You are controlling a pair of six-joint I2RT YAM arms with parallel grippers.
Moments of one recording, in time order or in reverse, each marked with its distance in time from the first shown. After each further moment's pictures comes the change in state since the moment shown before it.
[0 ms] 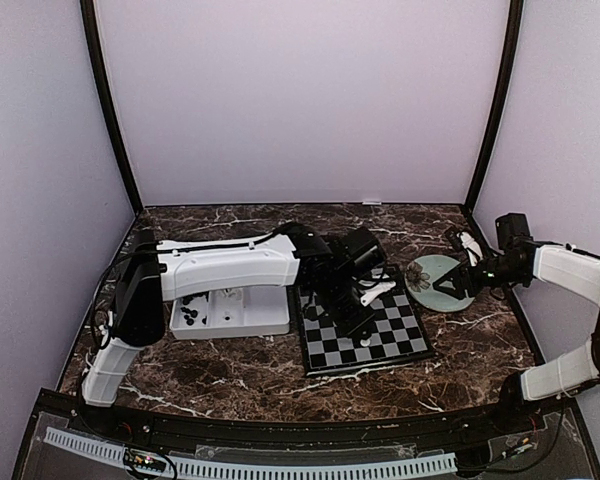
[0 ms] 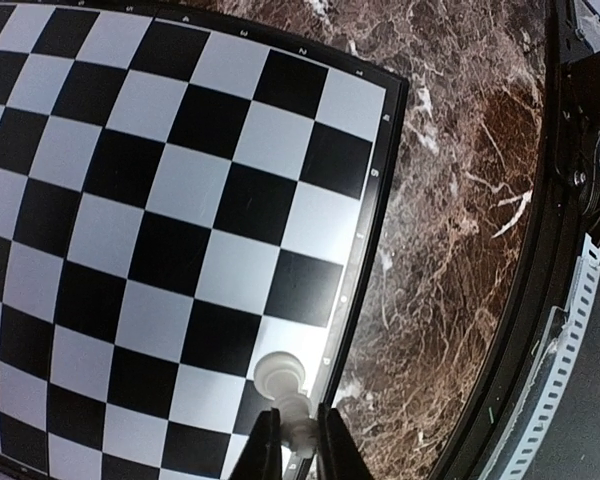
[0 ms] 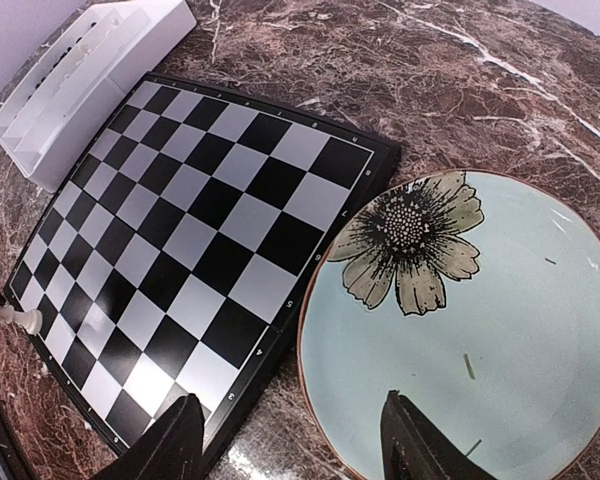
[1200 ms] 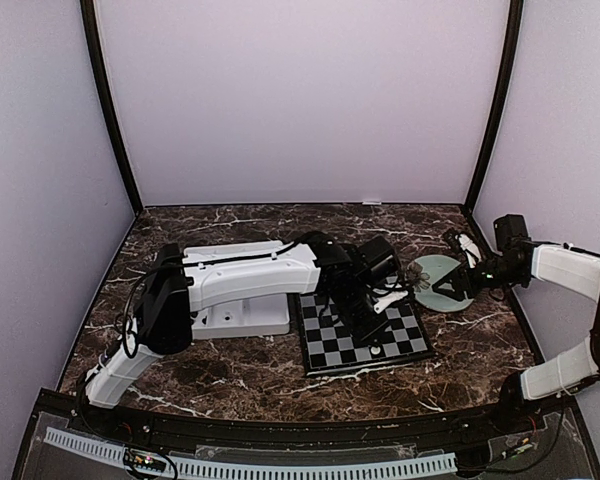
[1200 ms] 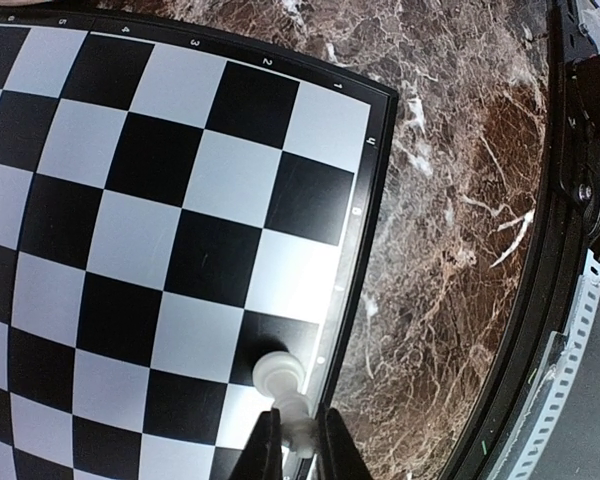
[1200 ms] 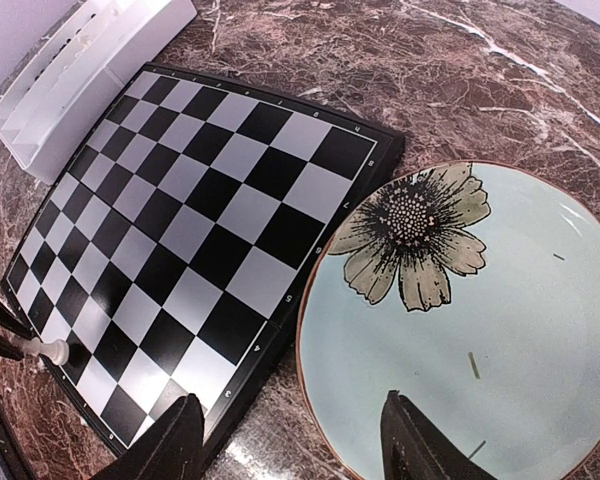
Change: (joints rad) left arm -0.019 0.173 0.227 -0.075 0.035 0.000; right arm 0.000 0.024 0.000 -0.001 -0.001 -0.017
